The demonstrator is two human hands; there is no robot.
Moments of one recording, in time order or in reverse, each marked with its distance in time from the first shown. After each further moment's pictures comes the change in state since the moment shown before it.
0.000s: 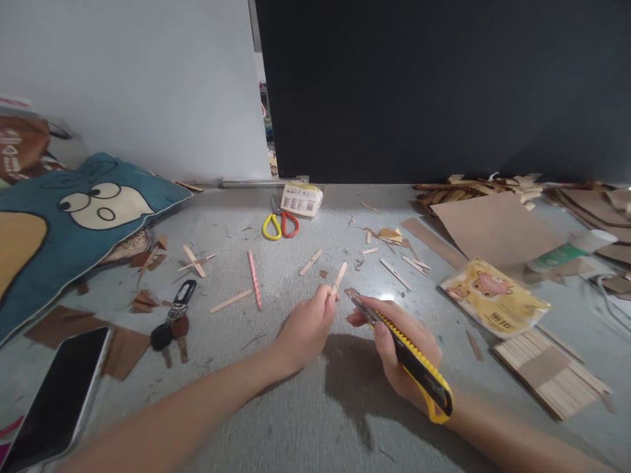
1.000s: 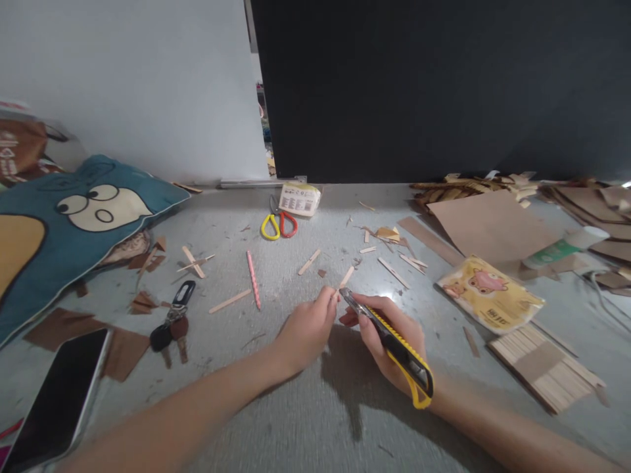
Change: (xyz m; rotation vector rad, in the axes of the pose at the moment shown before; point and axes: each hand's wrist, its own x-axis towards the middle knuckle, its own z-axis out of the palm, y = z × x) left_hand -0.002 0.005 0.000 0.065 -0.044 0.047; right_hand 0.001 0.005 0.007 0.096 -0.035 0.170
